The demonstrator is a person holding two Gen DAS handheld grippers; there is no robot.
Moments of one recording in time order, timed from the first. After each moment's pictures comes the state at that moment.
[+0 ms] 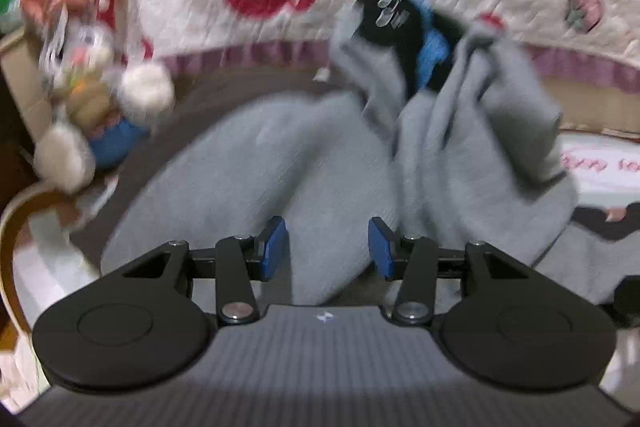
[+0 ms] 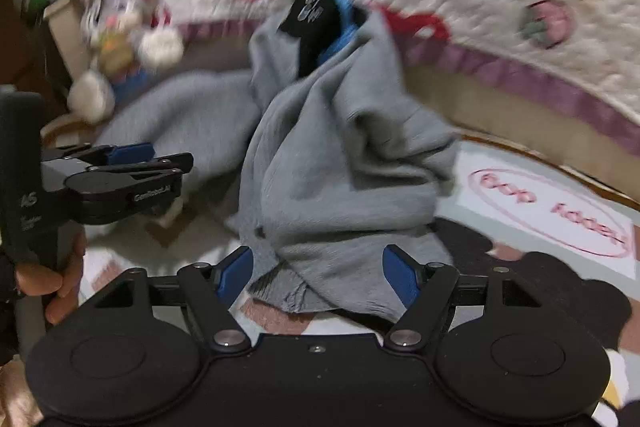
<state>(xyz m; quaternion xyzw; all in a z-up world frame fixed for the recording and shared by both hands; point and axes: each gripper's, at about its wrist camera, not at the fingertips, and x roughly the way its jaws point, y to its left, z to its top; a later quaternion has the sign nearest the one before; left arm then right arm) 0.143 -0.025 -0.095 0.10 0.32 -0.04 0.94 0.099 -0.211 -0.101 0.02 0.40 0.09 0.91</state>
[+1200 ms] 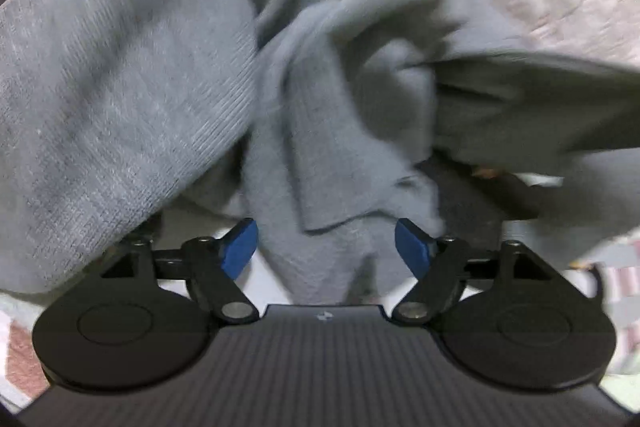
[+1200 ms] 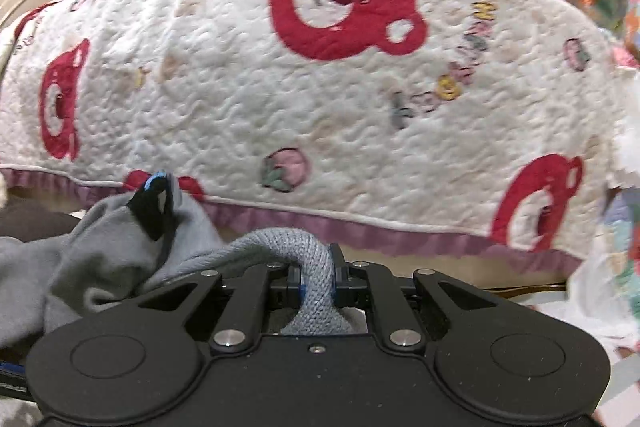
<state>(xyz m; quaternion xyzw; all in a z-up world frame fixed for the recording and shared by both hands) 0.164 -0.057 -0.135 -0.03 0.47 -0.22 0.86 0.033 -0.313 -0.031 -0.02 0.17 -0.22 0.96</state>
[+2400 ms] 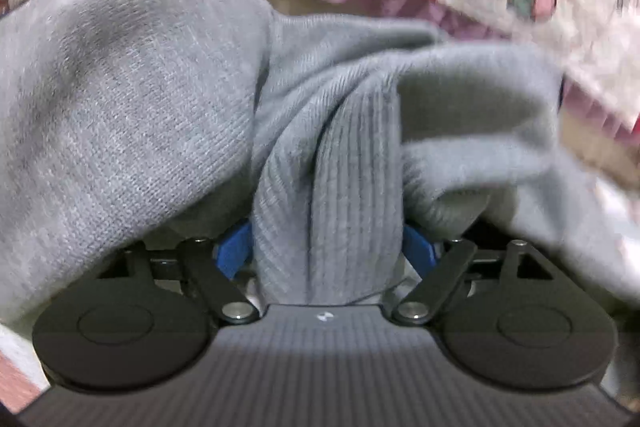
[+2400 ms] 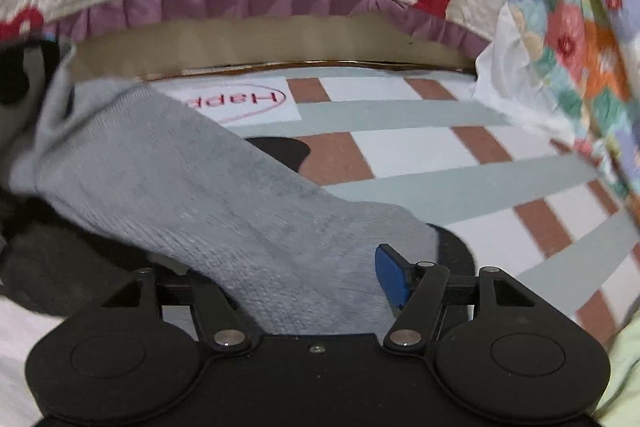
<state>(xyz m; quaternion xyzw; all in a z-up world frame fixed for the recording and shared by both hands) 0.176 -0.080 -0.147 -0.01 0.40 -0.19 0.90 -0.029 -0.398 -0.174 0.09 0.39 -0.34 0.85</state>
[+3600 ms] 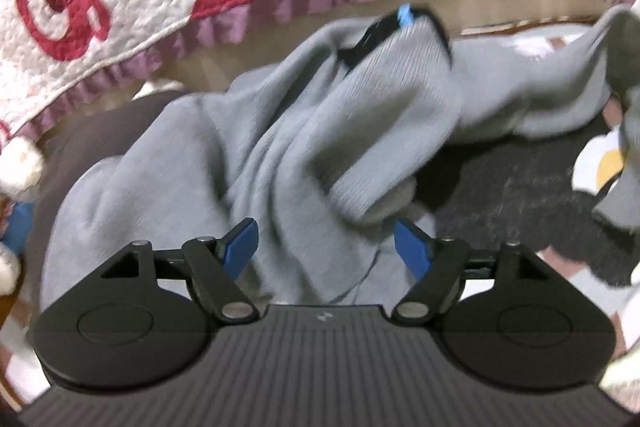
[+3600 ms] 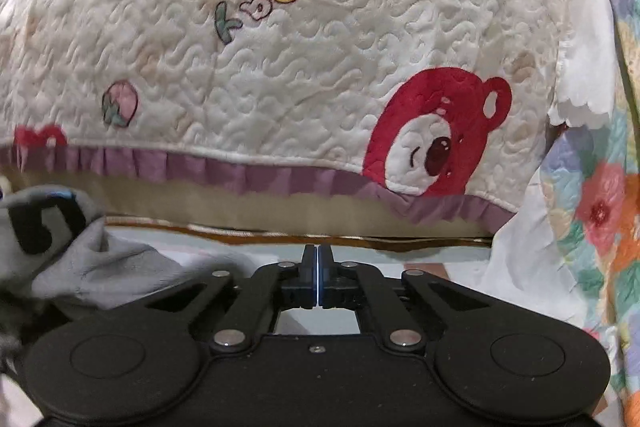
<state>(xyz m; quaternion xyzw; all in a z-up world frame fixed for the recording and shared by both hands) 0.148 -0.147 -0.073 0.25 0.38 -0.26 0.86 -0.005 -0.517 -0.049 0.04 0.28 -0.23 0.93</state>
